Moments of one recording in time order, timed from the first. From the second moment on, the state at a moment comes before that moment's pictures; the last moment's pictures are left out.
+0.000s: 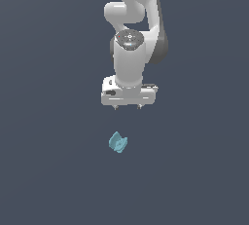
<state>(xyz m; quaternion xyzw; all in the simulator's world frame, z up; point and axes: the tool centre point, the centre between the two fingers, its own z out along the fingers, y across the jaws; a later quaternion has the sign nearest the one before) -0.003 0.014 0.177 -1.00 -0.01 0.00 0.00</state>
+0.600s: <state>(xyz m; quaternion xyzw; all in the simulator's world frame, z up) 0.022 0.005 0.161 -1.00 0.05 0.00 0.00</state>
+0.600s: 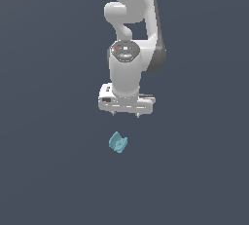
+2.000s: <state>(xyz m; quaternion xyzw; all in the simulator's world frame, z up) 0.095 -0.028 0.088 -0.96 0.27 0.00 0.00</state>
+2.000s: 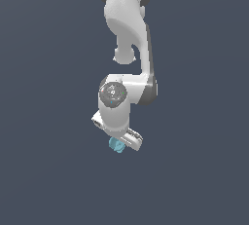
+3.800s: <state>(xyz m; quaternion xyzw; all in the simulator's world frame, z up) 0.089 -0.028 0.054 -0.96 0.28 0.00 0.00</state>
